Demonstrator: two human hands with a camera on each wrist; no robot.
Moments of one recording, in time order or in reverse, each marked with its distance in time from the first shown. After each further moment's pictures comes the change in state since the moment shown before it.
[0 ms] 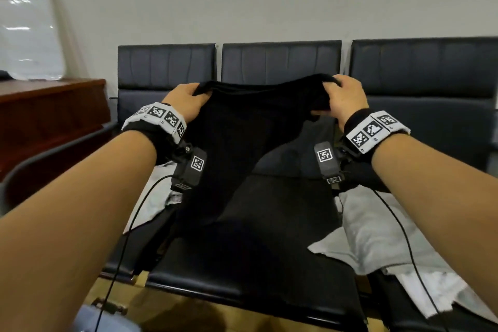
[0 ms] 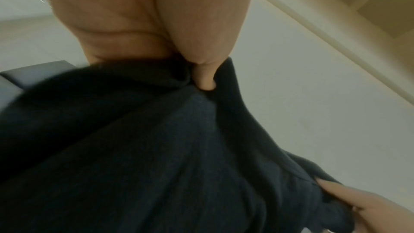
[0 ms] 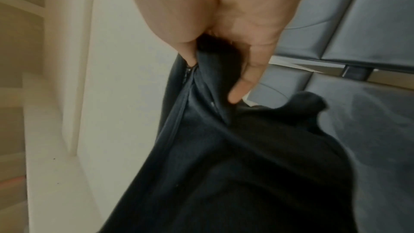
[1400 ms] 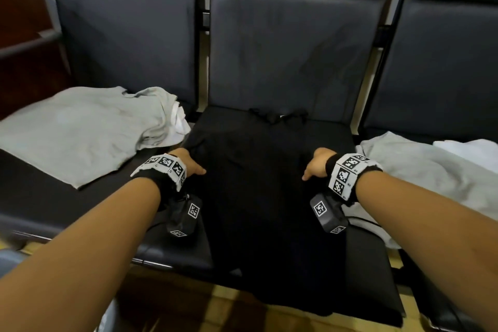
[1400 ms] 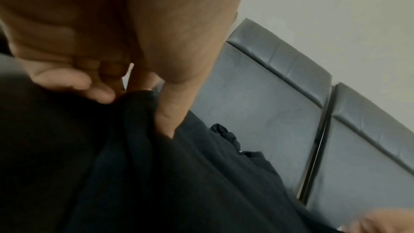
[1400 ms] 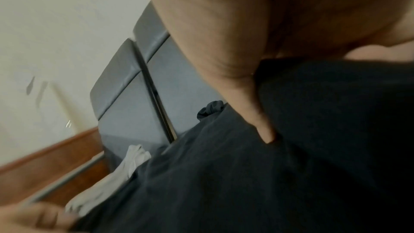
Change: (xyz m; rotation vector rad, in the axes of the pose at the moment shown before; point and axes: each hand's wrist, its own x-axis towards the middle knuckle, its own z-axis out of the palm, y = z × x) left_hand -0.033 -0.259 0.200 0.449 -0.563 -0.587; right_hand -0.044 0.283 0.051 -1.193 -0.640 0.656
